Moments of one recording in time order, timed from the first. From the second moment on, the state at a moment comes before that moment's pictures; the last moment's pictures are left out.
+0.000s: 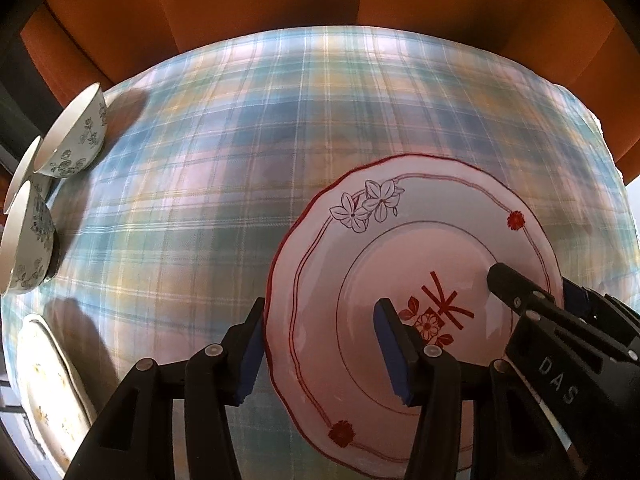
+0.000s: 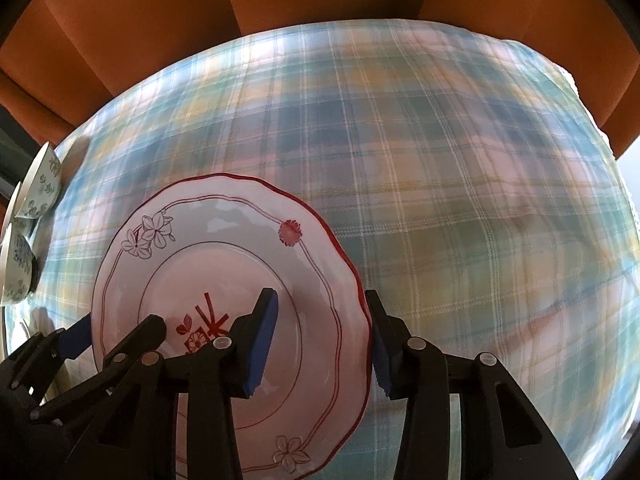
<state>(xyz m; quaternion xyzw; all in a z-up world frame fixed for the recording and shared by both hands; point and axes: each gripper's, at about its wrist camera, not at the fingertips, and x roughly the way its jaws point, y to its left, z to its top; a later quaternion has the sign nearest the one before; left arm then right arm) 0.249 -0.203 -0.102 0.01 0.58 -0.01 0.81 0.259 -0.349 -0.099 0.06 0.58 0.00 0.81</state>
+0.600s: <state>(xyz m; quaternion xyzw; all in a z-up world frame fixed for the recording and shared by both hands) 0.190 -0.142 -0.053 0.01 0.54 -0.07 0.84 0.191 -0.292 -0.043 0.04 0.54 -0.05 0.84</state>
